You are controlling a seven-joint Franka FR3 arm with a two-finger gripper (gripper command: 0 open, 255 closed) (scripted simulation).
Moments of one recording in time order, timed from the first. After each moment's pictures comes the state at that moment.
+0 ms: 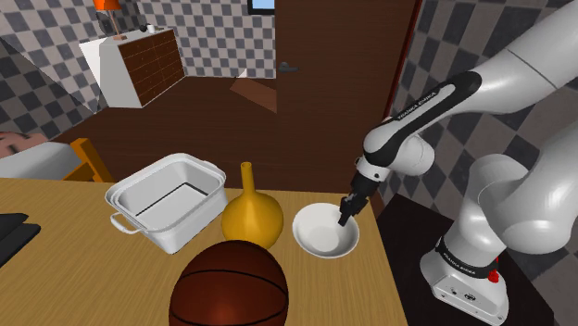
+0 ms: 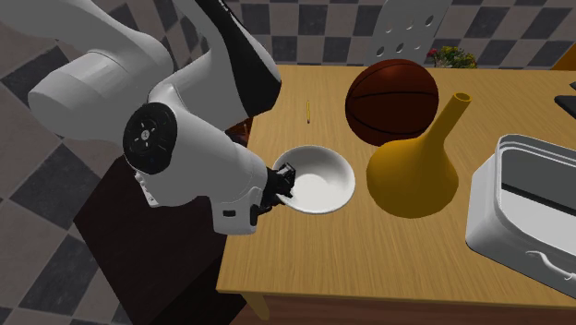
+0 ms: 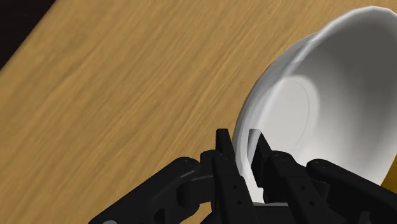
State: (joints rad) arm 0.41 -0.40 -0.25 -3.02 0.88 2.62 -0.42
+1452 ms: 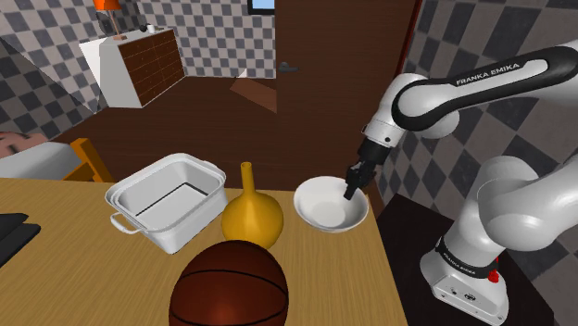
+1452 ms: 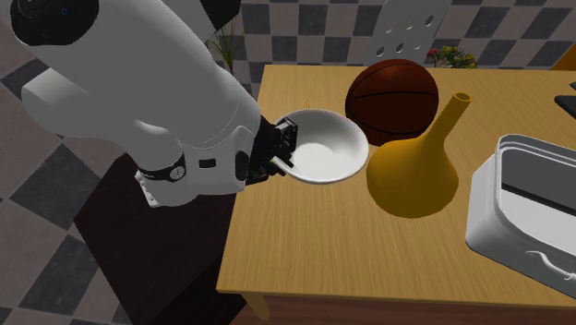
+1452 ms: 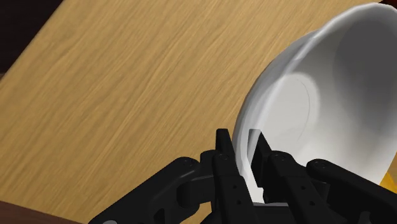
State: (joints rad) arm 0.19 -0.76 -0.12 -2.95 0.54 2.23 -0.05
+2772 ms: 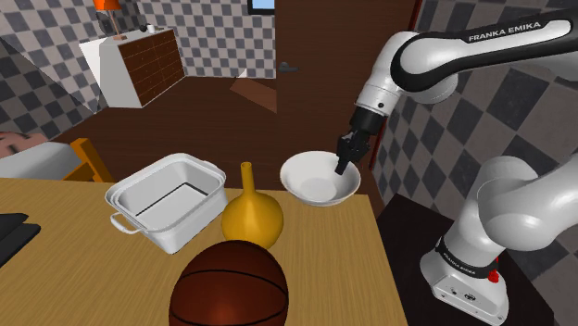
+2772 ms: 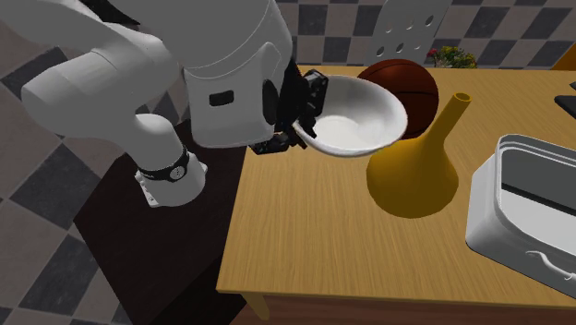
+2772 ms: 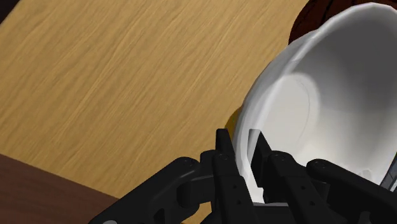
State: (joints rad) arm 0.18 -0.73 -0.08 -2.72 0.51 2.06 0.07
